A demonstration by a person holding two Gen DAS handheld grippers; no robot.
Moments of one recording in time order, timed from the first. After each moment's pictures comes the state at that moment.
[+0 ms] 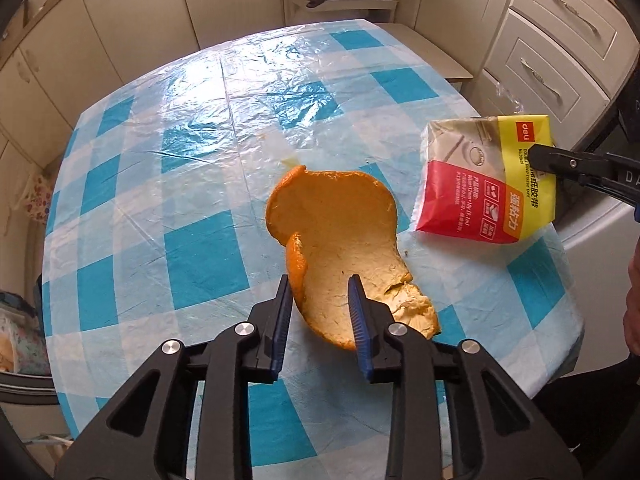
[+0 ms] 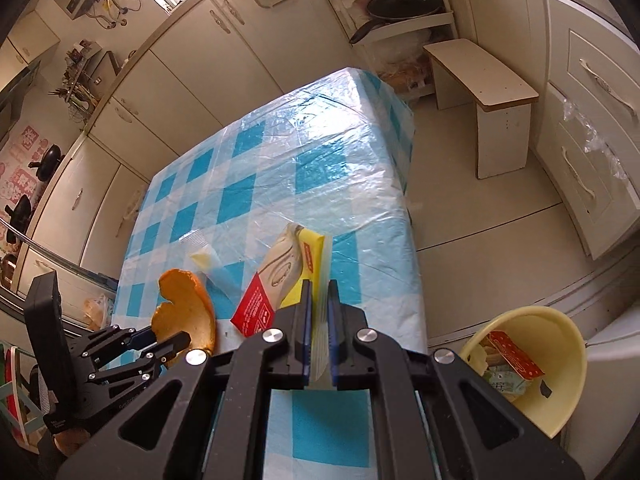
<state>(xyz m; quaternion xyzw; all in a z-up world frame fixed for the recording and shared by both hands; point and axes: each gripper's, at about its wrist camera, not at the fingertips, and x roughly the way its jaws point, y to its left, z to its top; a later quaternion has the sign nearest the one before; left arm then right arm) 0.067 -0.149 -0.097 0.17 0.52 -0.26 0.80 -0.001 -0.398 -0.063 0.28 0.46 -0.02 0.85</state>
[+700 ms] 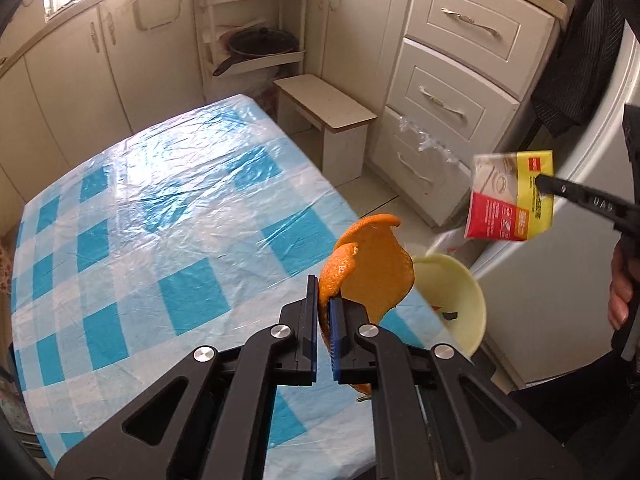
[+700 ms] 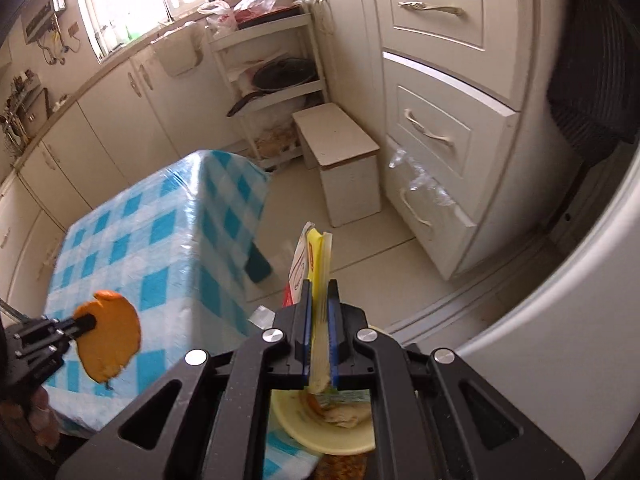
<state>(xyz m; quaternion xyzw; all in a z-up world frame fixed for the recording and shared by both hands) 0.004 -0.242 -0.040 0.15 0.43 -0.39 0.80 -0.135 -0.502 -0.016 0.20 0.41 -0.22 0.86</state>
